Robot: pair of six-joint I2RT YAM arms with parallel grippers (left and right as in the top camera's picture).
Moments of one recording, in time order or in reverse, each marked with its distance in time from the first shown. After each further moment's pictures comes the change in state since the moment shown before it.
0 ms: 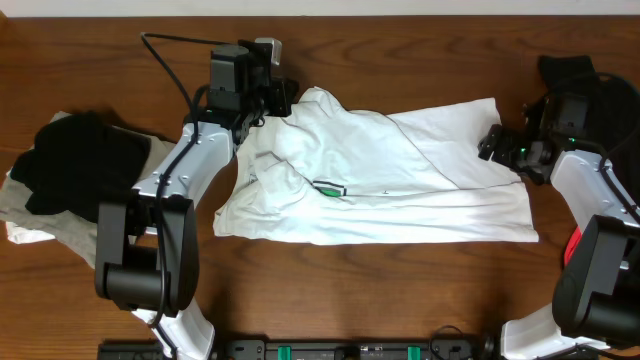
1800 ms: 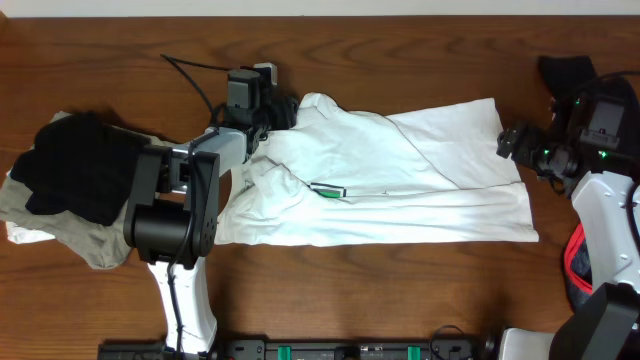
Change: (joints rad) left arm 0.006 0.268 -0.026 0.204 -0.163 -0.047; right arm -0.043 -0.229 0.000 -0.121 0.003 0.003
